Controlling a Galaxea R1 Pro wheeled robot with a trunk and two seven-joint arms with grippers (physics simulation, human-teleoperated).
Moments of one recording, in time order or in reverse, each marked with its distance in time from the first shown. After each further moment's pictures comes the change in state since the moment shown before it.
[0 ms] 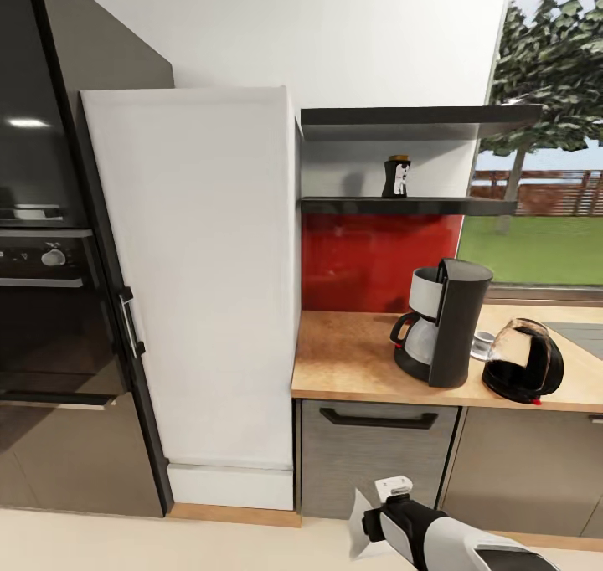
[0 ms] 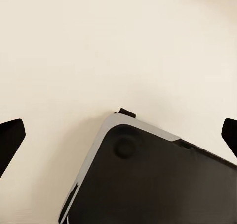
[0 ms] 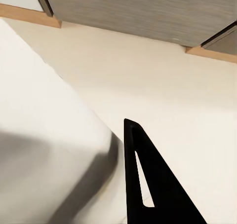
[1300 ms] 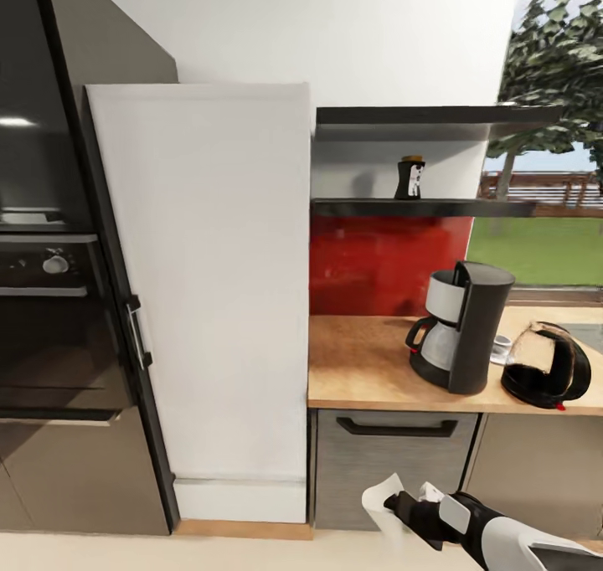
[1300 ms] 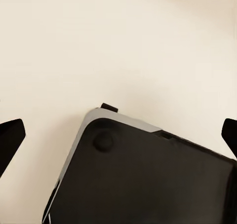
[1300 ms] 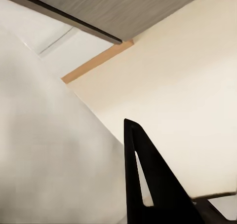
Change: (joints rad) left arm 0.000 -0.039 -0.010 -0.002 -0.036 0.004 -0.011; right arm 0.000 -0.200 -0.008 -0.003 -0.678 0.120 0.311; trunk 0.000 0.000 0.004
